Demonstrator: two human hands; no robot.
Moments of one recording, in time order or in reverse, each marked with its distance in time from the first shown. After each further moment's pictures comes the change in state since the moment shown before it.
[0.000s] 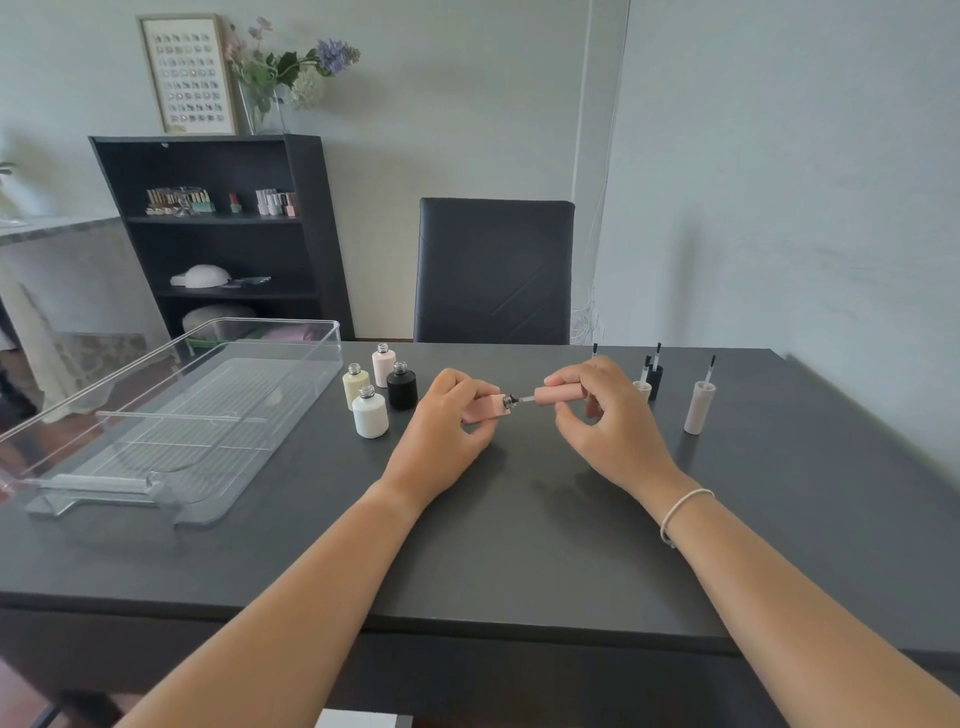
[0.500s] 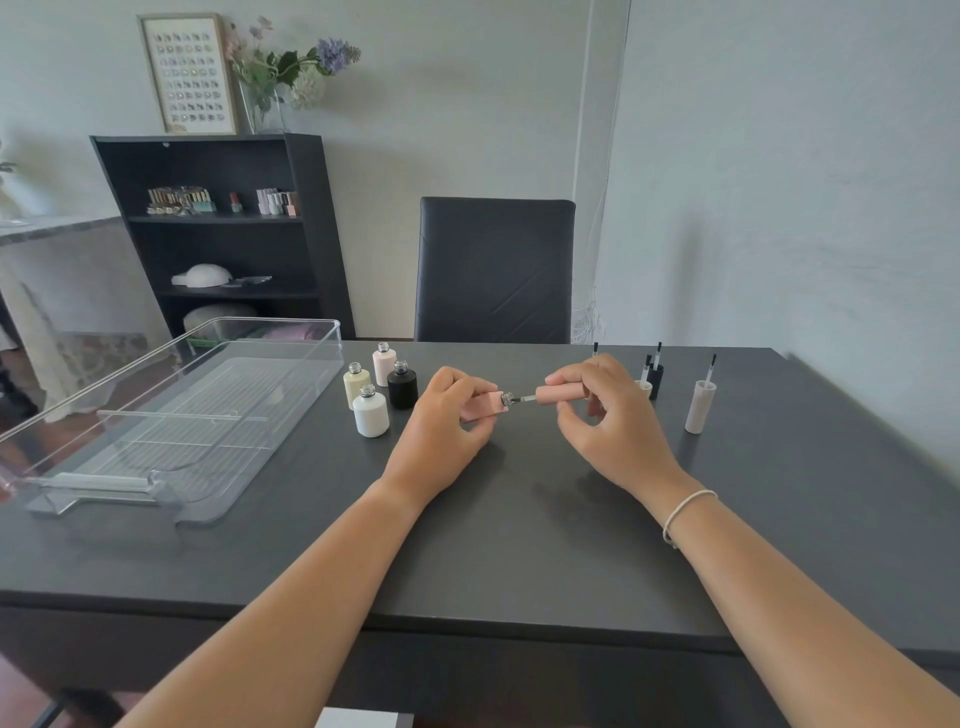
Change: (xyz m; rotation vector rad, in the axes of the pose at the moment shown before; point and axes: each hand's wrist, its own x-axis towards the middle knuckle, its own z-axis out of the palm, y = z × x) left_hand 0.001 -0.001 0.000 0.009 0.017 -0.008; right_hand -0.001 -0.001 -0.002 -0.019 0.007 -0.041
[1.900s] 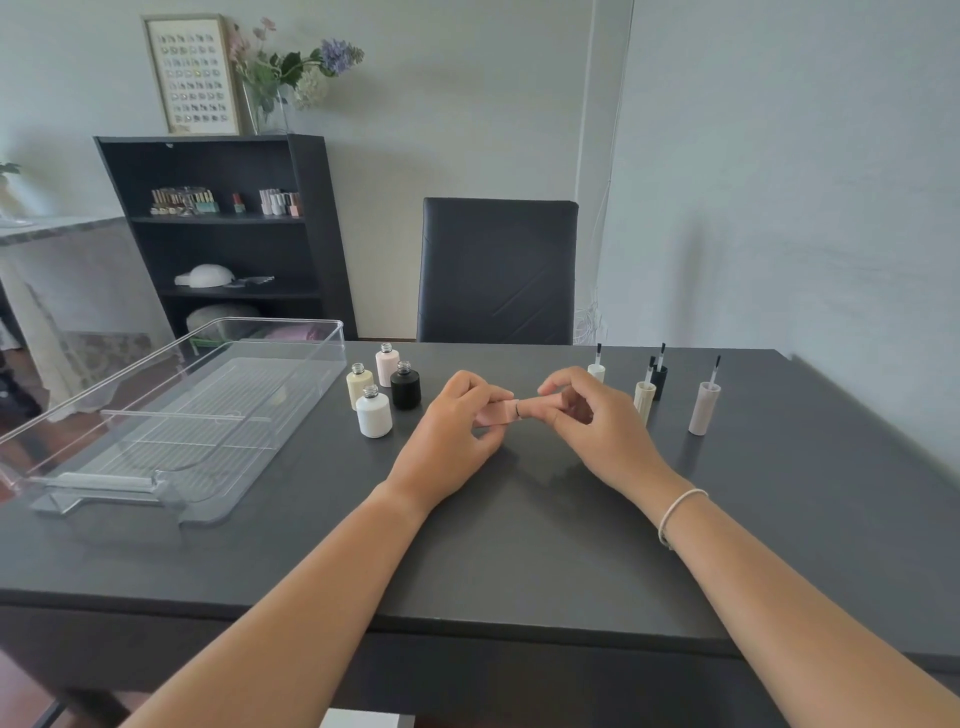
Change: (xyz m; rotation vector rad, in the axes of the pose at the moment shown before) left_hand -0.003 0.007 -0.002 0.004 -0.082 0.051; right_hand 0.002 0.003 0.010 0.122 -0.115 0.129
